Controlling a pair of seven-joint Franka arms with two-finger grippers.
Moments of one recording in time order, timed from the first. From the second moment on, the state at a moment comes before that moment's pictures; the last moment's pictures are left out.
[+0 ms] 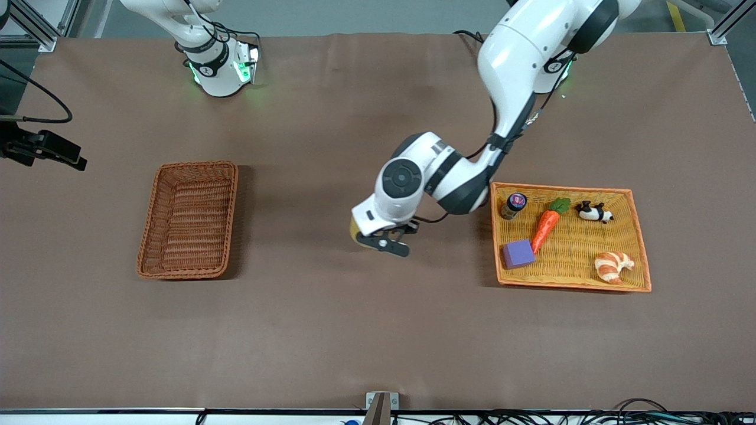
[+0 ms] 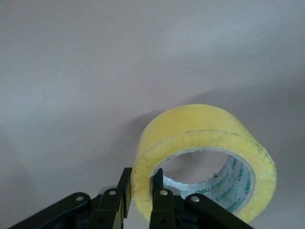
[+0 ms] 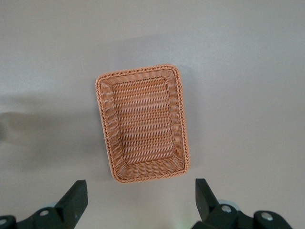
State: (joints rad) left arm -0.63 0.86 -0.17 -1.20 0.04 2.08 -0.42; right arm -0.01 0.06 -0.04 -1.46 0.00 1.47 0.06
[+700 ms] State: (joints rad) left arm -0.64 0.89 -0.16 -1.17 0.02 2.10 -0.43; right arm -0.01 0.06 -0.04 -1.47 0.00 1.47 0.06
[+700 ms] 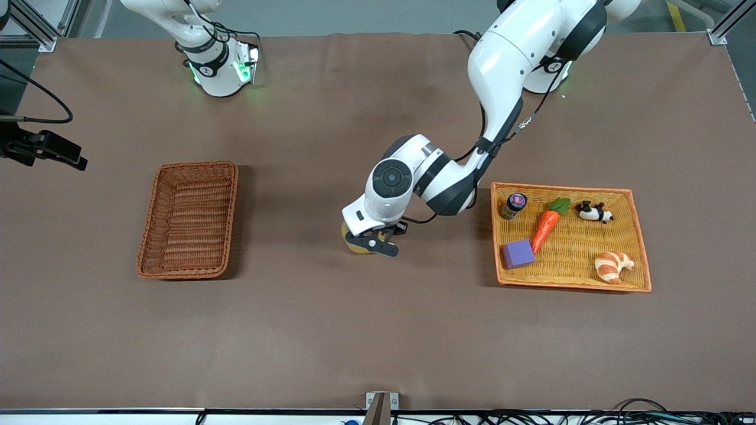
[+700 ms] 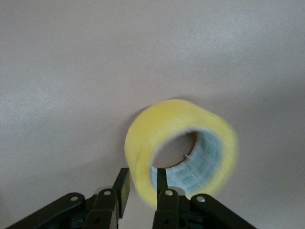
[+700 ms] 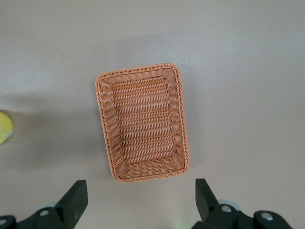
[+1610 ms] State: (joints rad) left arm -0.50 0.65 -0.15 -1.26 0.02 1.83 -0.43; right arm 0.04 0.14 0.13 -1.50 0.01 1.59 0.09
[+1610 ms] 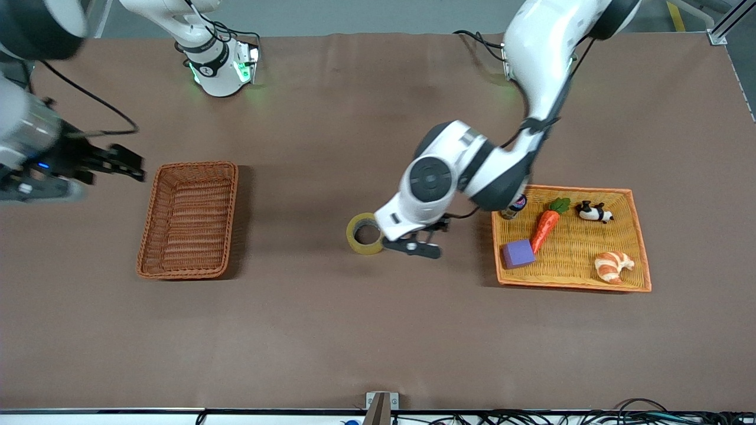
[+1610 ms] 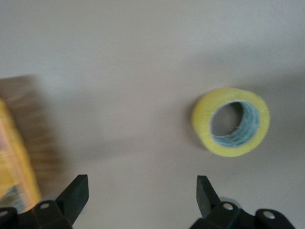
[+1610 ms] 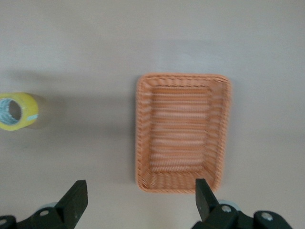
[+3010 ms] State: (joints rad) left arm -0.02 -0.10 -0.15 -1.75 -0.02 1.72 -0.12; right arm 0.21 0.78 0.49 -1.51 -0.39 2.27 0.63
